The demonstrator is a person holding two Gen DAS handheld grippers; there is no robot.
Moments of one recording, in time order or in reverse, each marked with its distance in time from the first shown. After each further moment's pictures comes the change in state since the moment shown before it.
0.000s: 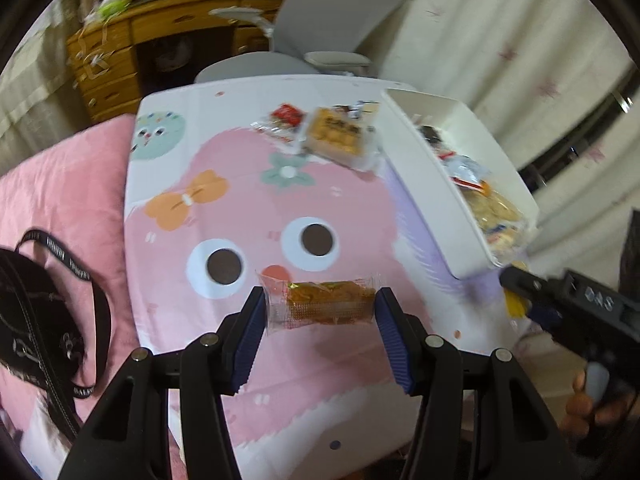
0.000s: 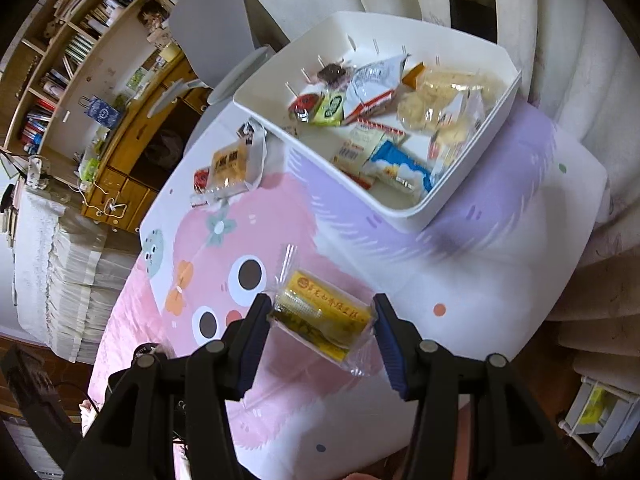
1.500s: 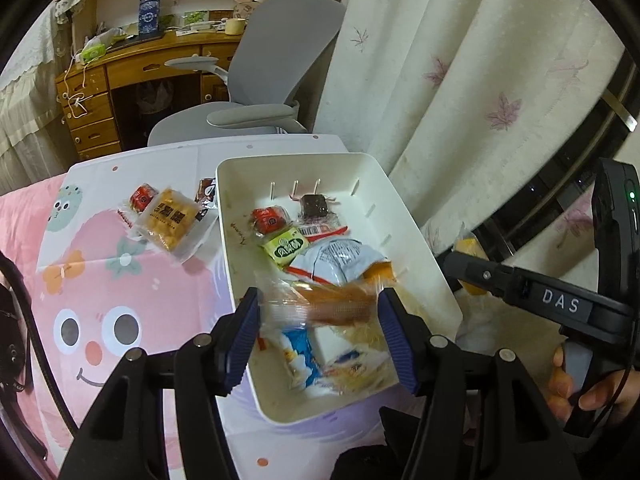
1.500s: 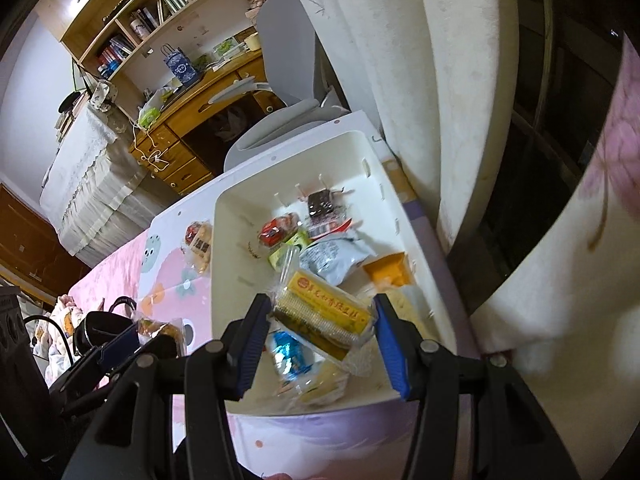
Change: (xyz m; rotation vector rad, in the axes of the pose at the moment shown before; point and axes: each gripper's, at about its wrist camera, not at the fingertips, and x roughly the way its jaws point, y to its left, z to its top) left arm 0.072 -0.248 0.099 -0.083 -0.170 0.050; right arm -0.022 -0.094 0.238 -0.474 0.013 0.135
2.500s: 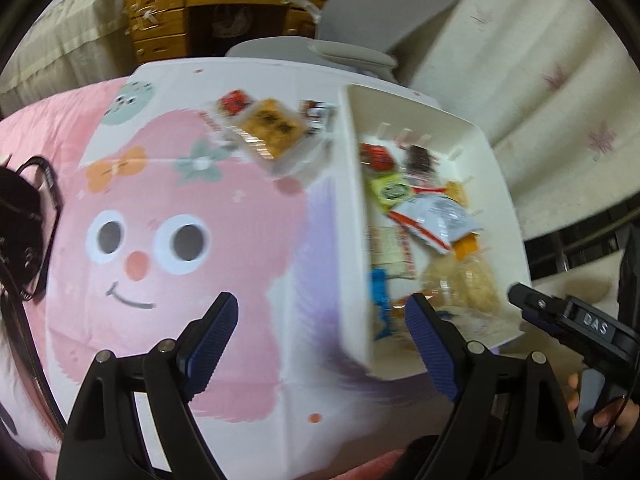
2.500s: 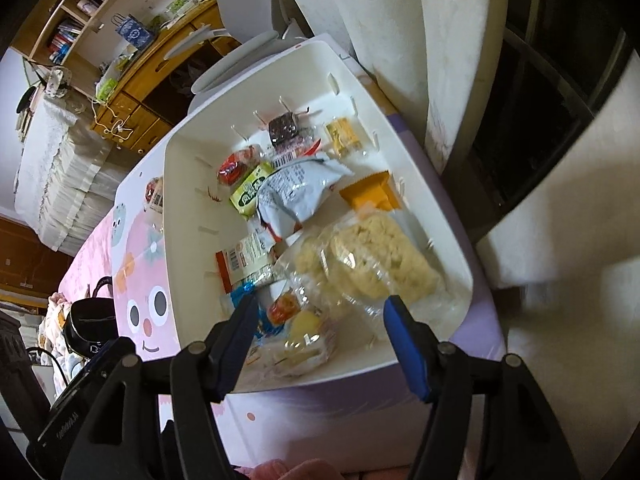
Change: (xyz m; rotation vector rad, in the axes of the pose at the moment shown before) left arm 0.005 0.105 -0.039 -0.259 0.183 0.136; right arm 0.050 -0.003 -0.031 0.121 0.223 -0.078
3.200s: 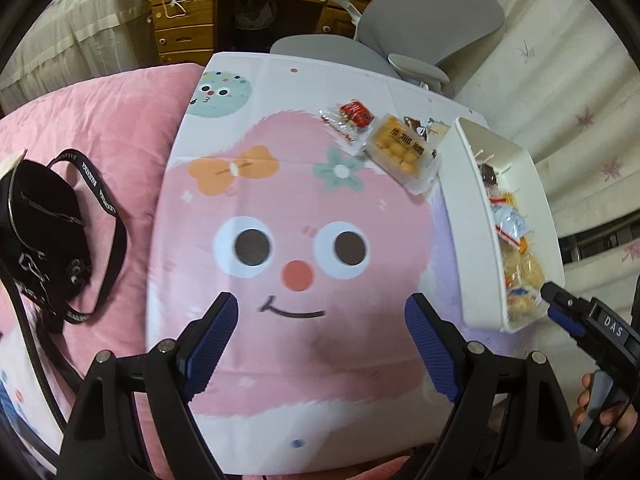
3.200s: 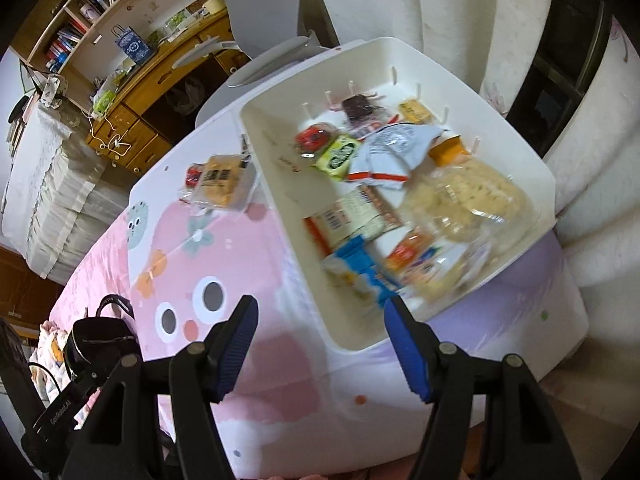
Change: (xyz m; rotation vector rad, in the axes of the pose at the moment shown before) left arm -0.045 0.187 0.027 0.038 0.056 -0.020; right arm 0.004 0.145 -0.073 0.060 -0.124 -0.073
